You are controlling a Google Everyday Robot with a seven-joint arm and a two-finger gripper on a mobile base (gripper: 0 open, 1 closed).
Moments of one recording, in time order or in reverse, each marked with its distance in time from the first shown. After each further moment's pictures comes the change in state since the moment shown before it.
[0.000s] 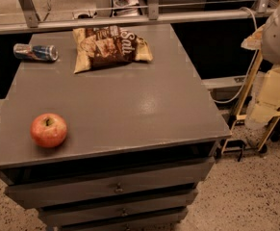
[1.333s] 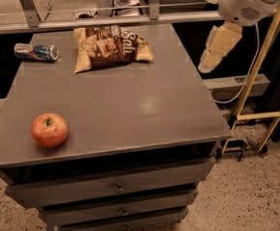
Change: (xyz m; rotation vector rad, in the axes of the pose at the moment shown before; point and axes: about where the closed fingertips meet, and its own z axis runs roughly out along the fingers) arm -0.081 -0.121 0.016 0.210 -0.225 -0.102
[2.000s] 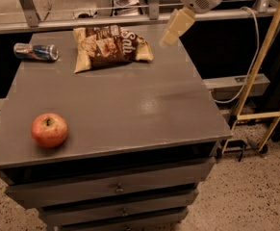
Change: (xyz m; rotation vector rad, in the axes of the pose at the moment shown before) arm -0.066 -0.080 0.080 0.039 -0.224 0.046
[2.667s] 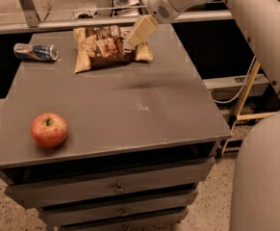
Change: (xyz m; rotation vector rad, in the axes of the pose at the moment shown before) arm -0.050 0.000 0.094 -0.112 -0.179 0.159
